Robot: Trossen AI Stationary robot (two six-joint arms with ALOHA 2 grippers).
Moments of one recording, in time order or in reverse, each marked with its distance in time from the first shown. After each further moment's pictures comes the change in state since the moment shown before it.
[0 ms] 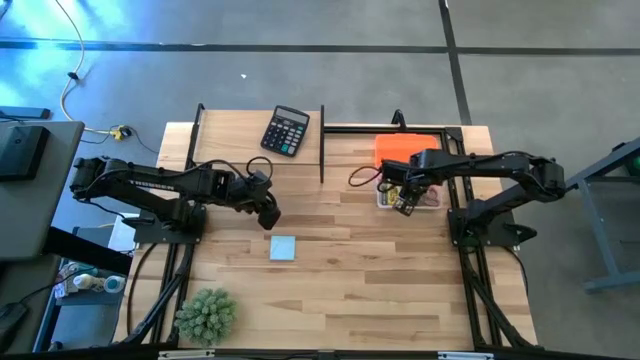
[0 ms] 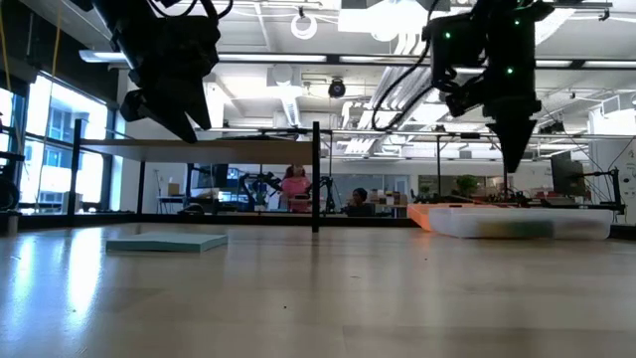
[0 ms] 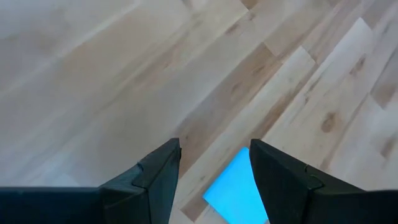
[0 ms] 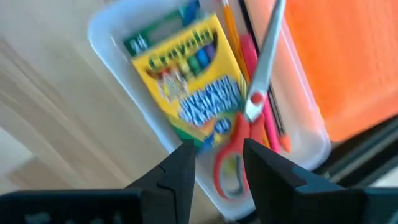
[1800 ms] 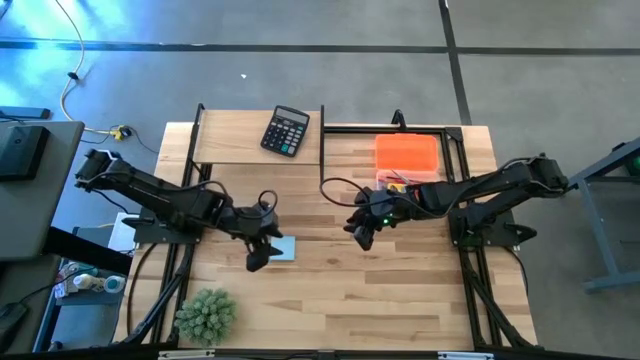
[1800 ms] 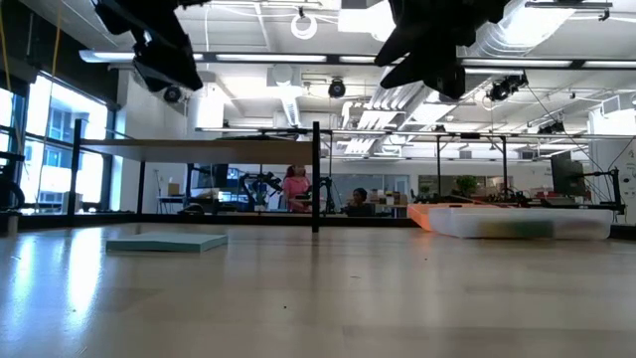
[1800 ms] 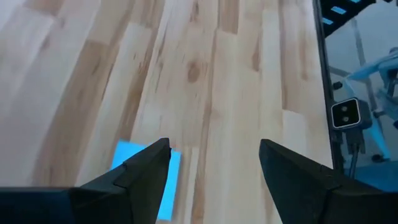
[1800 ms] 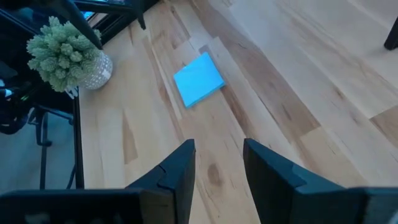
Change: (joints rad) left arm -0.303 0.034 0.034 0.196 0.111 0.285; right arm 0.402 0.000 -0.005 0.891 -0.147 0.369
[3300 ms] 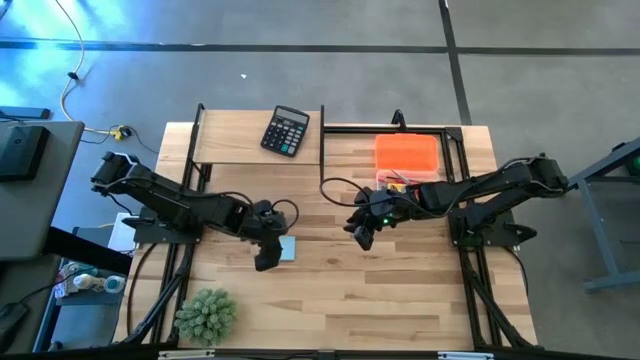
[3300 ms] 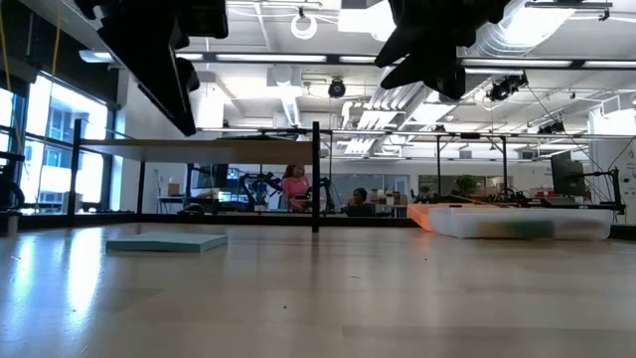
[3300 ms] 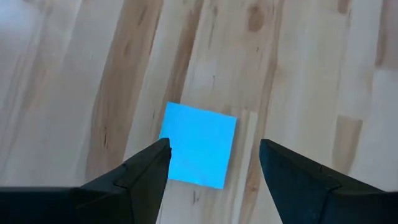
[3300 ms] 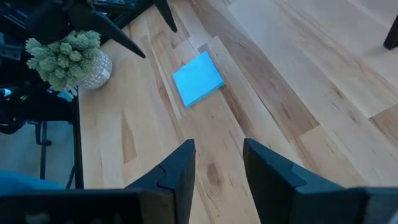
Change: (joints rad) left arm 0.002 0.197 0.135 -0.252 -0.097 0.020; right arm 0.000 0.000 0.000 -0.003 -0.002 -0.001
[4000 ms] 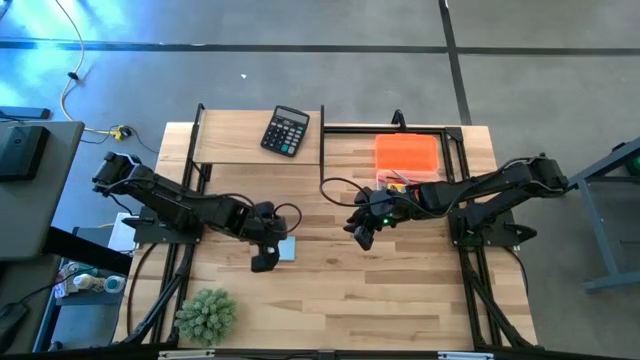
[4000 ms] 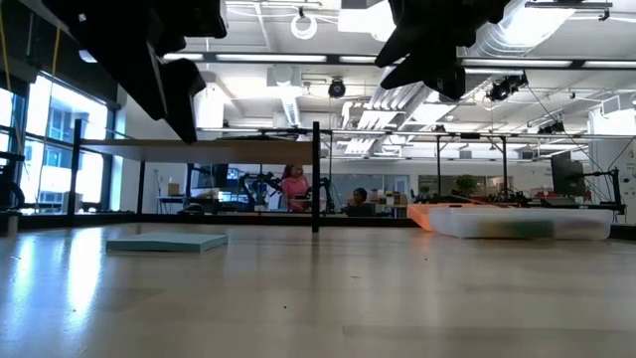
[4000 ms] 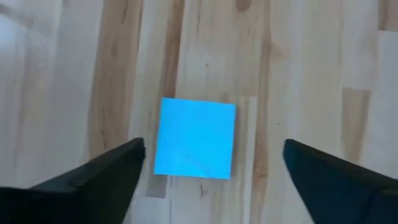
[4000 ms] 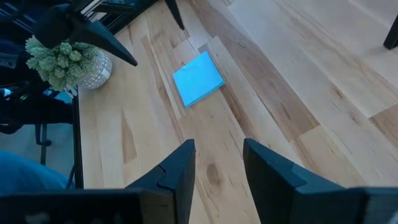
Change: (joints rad) left arm 0.001 0.016 0.000 -0.013 0.021 0.122; right arm 0.000 0.000 0.000 -0.001 0.000 0.000
